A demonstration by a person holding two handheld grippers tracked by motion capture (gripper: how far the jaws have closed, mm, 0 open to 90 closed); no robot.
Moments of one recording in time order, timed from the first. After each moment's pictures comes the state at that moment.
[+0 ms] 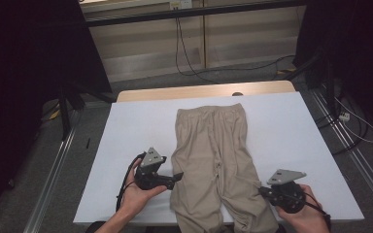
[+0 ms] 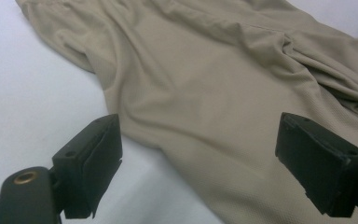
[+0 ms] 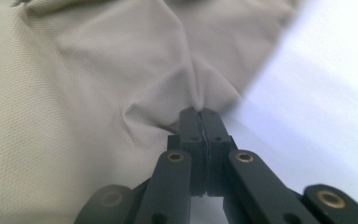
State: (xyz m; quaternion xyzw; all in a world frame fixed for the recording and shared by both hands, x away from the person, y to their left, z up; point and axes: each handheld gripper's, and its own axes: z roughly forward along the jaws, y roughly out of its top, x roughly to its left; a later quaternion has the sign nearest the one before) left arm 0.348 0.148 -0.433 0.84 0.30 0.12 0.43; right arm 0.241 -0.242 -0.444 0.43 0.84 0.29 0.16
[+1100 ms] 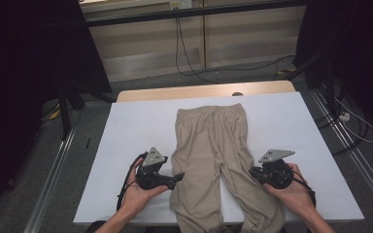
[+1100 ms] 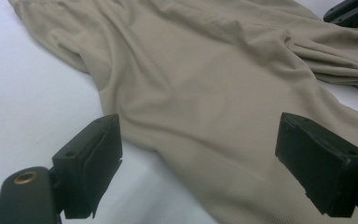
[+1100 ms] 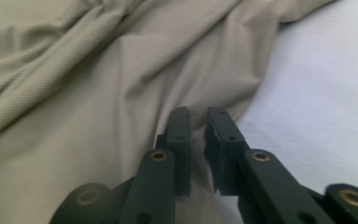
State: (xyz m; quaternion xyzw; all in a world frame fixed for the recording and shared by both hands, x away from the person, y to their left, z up) left arm 0.349 0.145 -0.434 0.85 0.29 0.11 0.43; right arm 0.304 -0.235 -0.452 0.43 0.83 0.33 0.15
